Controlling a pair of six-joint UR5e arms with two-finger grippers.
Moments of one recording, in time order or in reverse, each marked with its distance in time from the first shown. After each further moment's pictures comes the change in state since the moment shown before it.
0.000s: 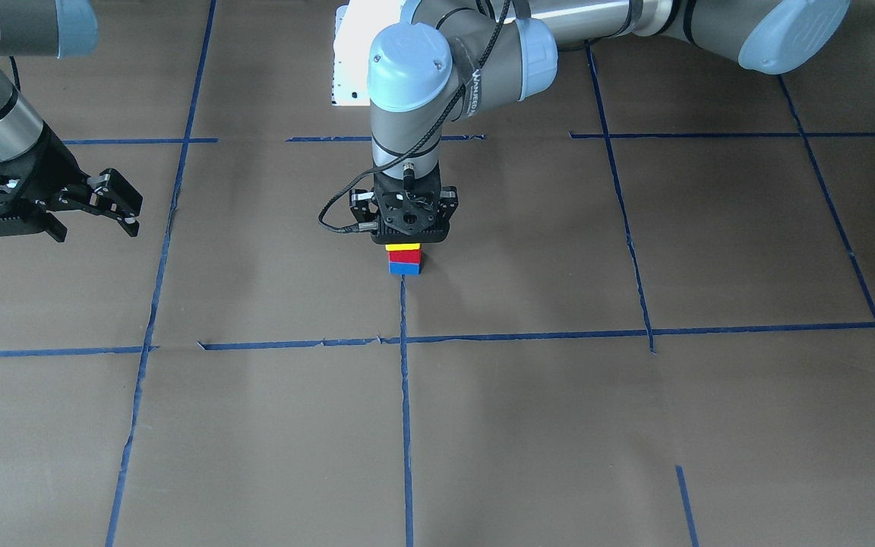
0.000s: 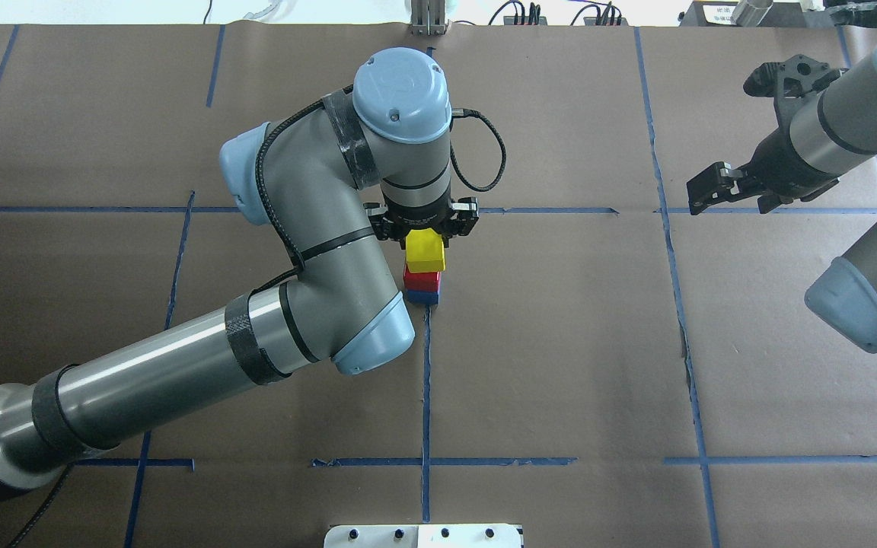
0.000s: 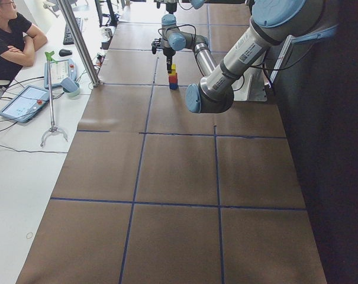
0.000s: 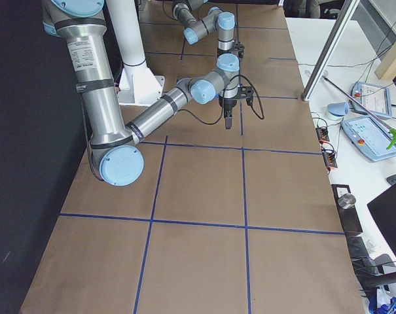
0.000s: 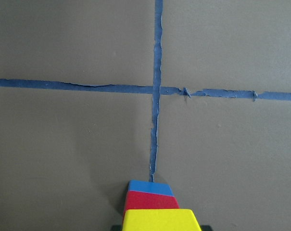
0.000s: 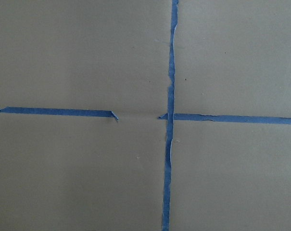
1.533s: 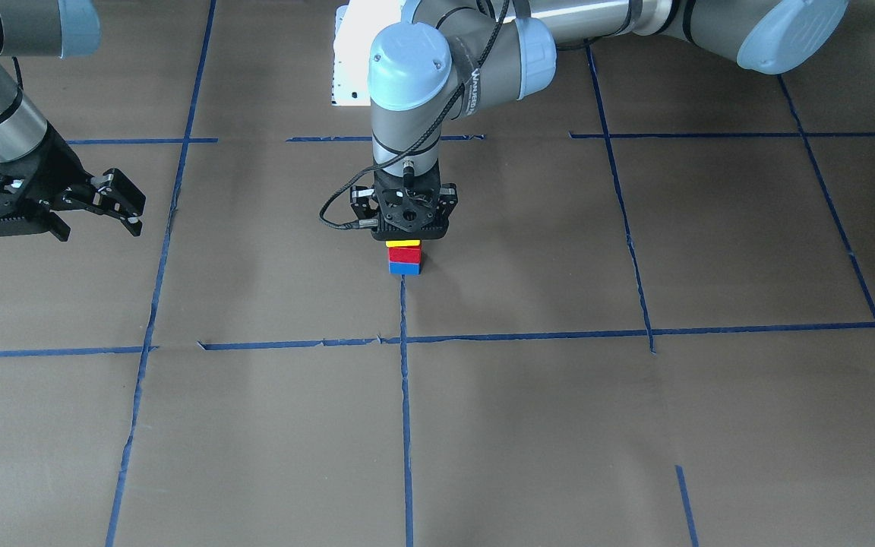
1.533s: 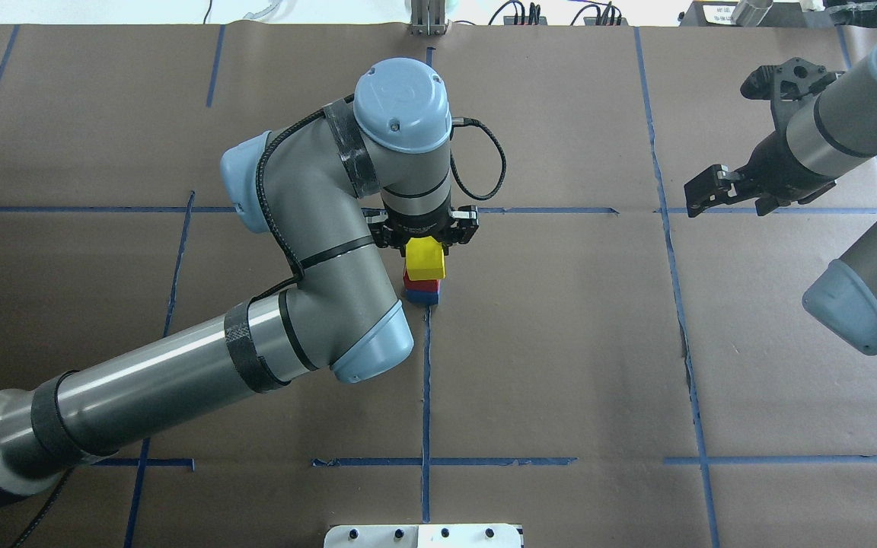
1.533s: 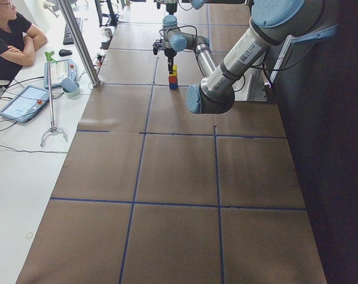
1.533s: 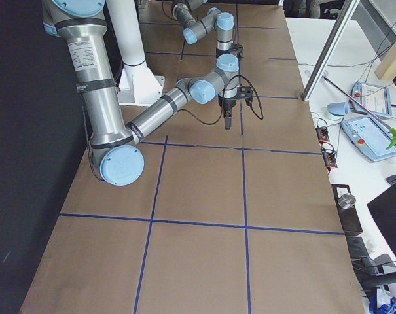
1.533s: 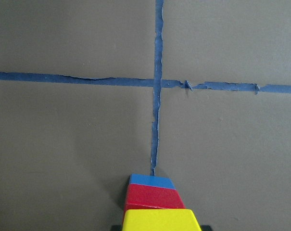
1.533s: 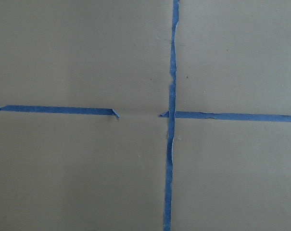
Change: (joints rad) left arm 0.013 0.008 -0.007 0.001 -0.002 -0.002; right arm -0.007 0.000 -0.001 0.000 -0.002 0.005
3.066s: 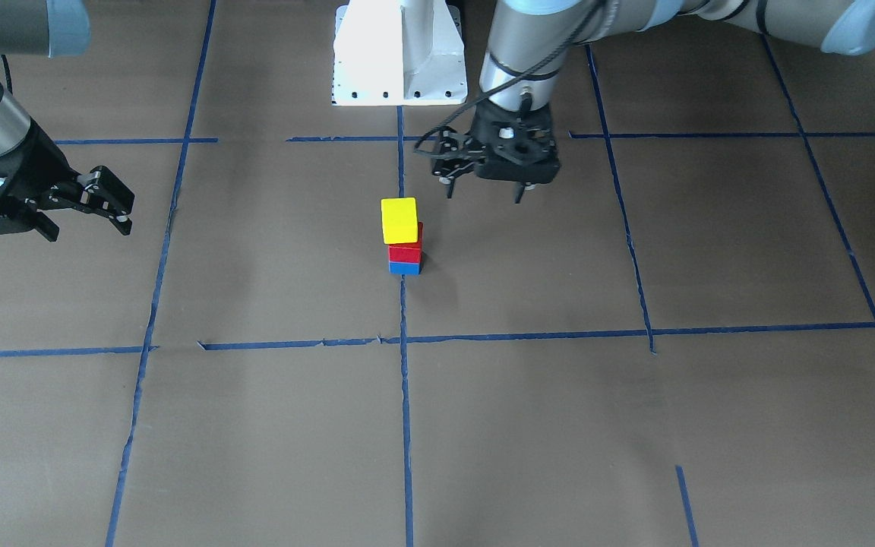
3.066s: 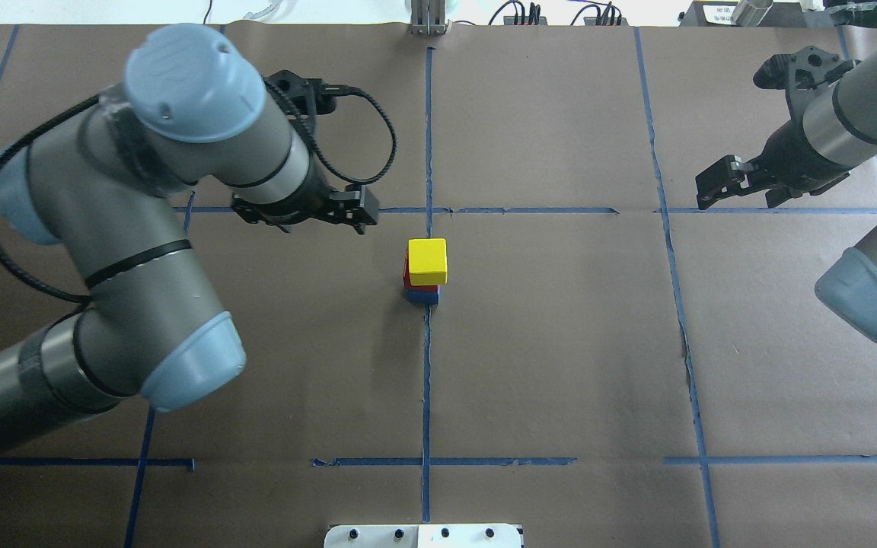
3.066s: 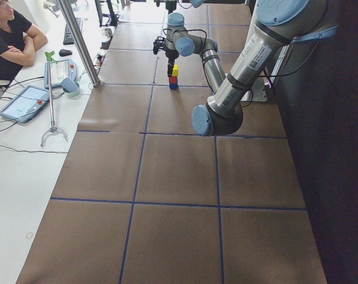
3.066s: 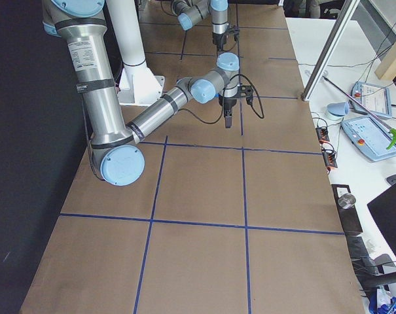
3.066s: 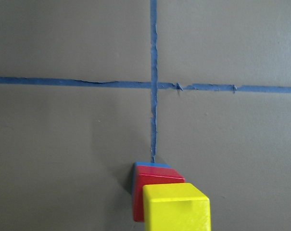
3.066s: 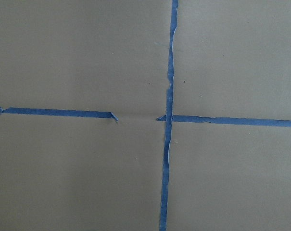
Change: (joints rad) left arm -0.116 0.331 -0.449 0.053 0.004 0.182; right arm 0.046 -0.010 0.003 -0.009 0.029 -0.061
